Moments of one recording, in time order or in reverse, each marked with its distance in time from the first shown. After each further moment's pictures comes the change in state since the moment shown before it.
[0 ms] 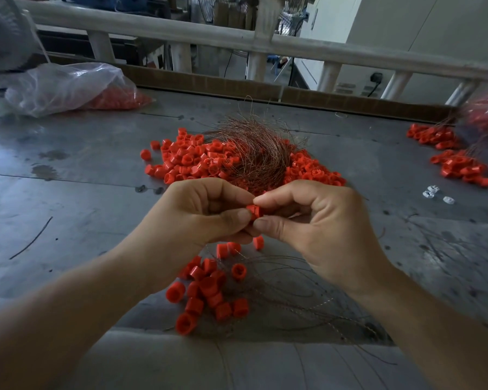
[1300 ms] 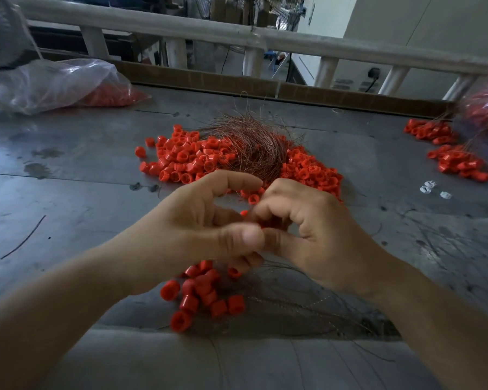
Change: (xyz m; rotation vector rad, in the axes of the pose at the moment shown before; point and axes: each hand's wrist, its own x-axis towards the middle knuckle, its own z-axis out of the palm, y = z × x) left_hand -0.007 -0.001 -0.011 0.043 -0.296 -0.054; right_hand 0.003 0.001 -0.006 -0.227 -0.280 -0.165
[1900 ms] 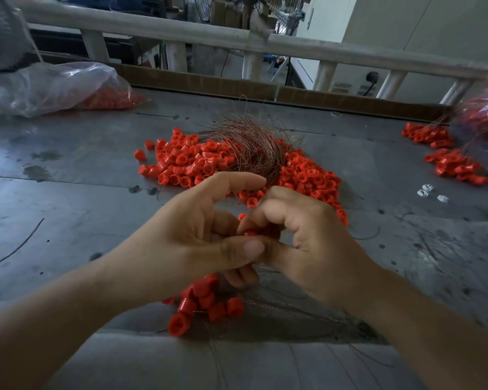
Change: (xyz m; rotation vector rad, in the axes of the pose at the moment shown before) left_hand -0.004 0.004 0.008 0.052 0.025 0.082; right_hand -0.004 -0.005 0.006 0.069 0.076 -0.007
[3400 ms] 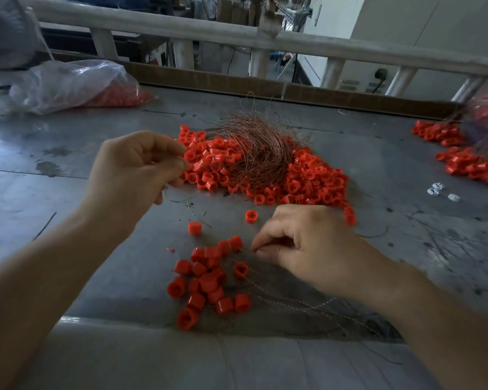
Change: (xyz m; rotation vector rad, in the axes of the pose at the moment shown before) left_hand 0.017 -0.004 -0.052 0.441 0.820 0.032; right_hand 0.001 0.012 -0.001 -0.312 -0.225 0.203
